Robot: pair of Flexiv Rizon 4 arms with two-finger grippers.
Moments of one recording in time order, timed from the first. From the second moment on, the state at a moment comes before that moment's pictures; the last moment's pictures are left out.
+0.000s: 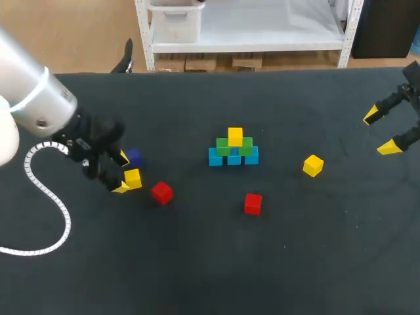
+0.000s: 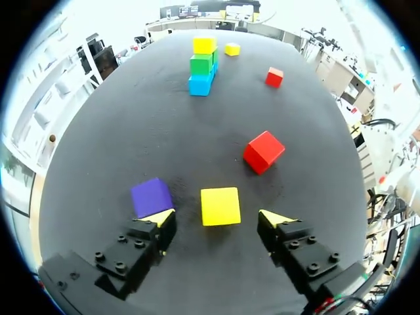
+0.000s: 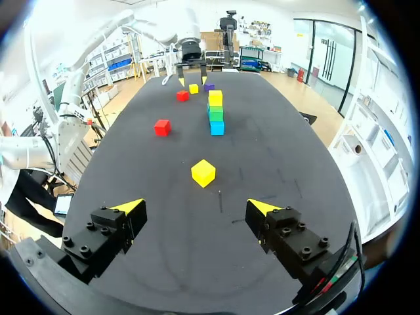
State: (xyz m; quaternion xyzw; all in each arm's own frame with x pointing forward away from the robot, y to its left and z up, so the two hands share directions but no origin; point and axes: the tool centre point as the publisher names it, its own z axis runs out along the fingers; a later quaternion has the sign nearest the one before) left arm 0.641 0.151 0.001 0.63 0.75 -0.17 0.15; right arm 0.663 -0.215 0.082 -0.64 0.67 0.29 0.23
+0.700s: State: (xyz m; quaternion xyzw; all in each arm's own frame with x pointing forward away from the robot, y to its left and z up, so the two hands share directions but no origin) left arm 0.642 0.140 -0.006 0.62 0.75 -0.17 0.15; right arm 0.663 -0.215 0.082 -0.64 0.67 0.29 0.23
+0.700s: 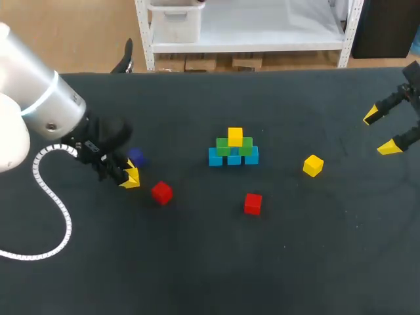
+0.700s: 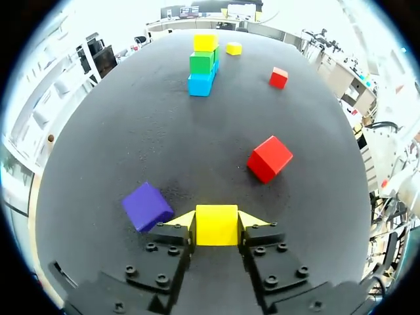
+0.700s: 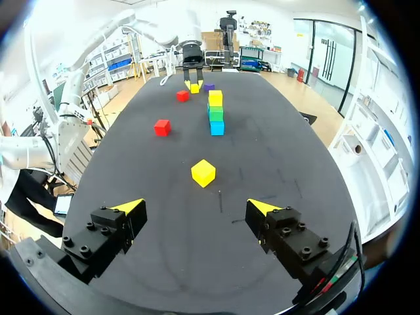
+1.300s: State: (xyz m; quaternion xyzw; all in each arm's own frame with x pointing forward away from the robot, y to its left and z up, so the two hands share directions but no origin) left arm 0.618 0.120 0.094 0.72 0.65 -0.17 0.17; right arm 0.663 -0.215 0.082 -0.64 0.67 0.29 0.23
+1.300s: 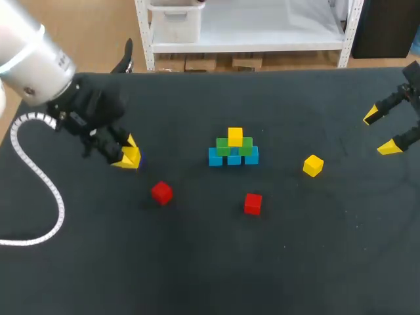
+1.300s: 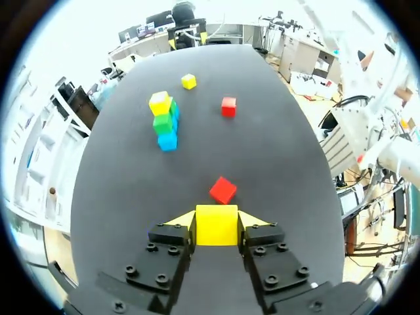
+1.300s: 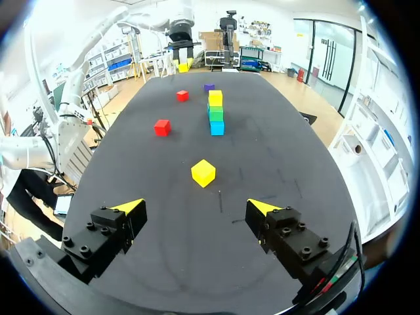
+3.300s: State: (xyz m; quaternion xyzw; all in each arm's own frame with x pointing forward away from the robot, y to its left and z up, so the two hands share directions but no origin) left arm 0.707 -0.044 0.062 0.70 0.67 -0.20 0.16; right arm 0.663 -0.215 0.082 -0.64 0.67 0.29 0.23
